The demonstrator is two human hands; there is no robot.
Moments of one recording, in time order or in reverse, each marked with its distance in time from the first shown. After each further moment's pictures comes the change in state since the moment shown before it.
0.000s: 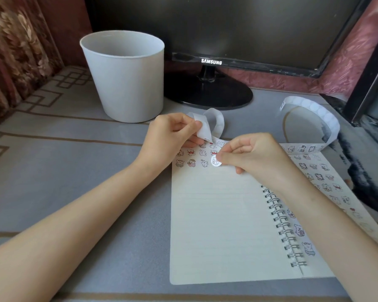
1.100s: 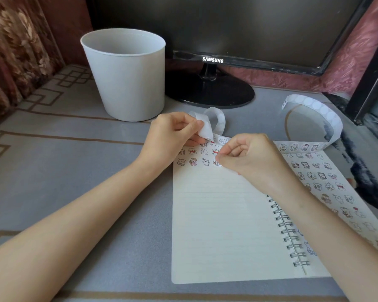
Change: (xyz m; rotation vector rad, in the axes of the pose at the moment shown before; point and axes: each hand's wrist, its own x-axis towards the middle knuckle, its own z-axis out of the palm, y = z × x) left_hand -0.001 0.001 0.001 0.026 0.005 -0.001; right_hand 0.004 0.012 0.010 -0.138 0.081 -0.096
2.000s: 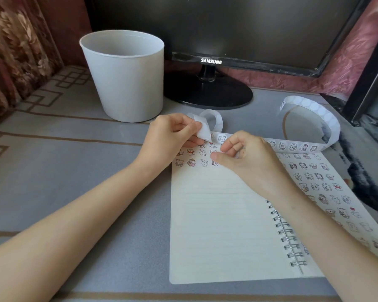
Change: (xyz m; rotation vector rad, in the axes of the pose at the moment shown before) left_hand 0.000 0.000 -0.001 0.009 -0.003 -0.001; right_hand 0.000 0.003 0.002 -0.118 0.054 -0.037
